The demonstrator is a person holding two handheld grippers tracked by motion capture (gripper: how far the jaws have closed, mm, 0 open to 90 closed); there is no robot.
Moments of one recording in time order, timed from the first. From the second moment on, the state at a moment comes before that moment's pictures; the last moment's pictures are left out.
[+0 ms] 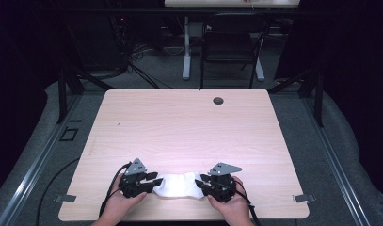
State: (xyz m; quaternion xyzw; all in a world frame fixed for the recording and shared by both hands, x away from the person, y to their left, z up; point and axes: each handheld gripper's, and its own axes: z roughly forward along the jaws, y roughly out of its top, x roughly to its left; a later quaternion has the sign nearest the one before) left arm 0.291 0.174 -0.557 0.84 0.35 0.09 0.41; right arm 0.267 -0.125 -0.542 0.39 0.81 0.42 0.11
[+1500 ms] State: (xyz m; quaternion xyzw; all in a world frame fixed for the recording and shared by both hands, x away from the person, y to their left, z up) left arm 0.311 0.162 -0.577 0.85 0.36 0.09 0.38; right arm 0.299 -0.119 -0.573 0.41 0.84 0.36 0.10
